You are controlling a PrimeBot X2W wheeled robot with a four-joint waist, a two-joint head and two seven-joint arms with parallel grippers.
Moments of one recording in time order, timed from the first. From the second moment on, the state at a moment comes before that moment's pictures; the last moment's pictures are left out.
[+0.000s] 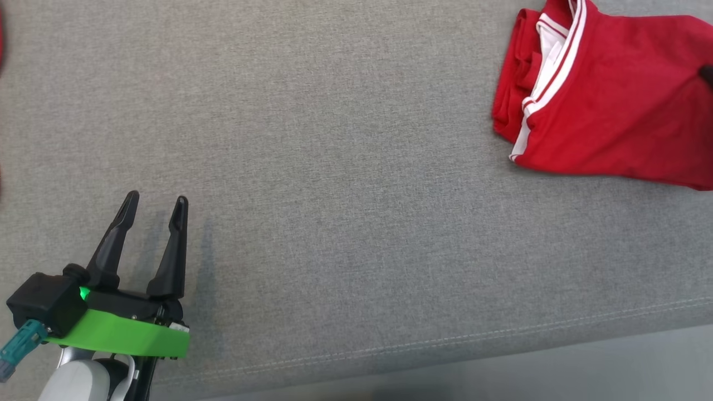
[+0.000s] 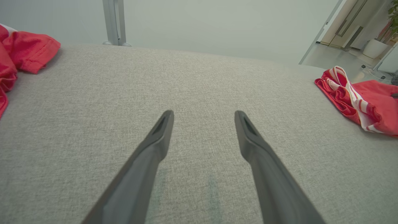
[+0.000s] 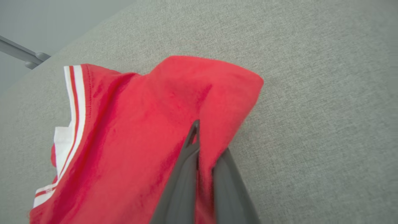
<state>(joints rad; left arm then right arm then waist) -0.06 0.26 -0.19 -0.11 -0.52 -0.12 -0.24 -0.75 -0.68 0.49 0.64 1.14 0.02 0.32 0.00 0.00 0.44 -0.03</state>
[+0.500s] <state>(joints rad) -0.06 0.26 -0.20 -0.12 -0.52 -0.12 -0.23 -0.75 -0.67 0.50 0.67 1.08 0.01 0.20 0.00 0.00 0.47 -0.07</state>
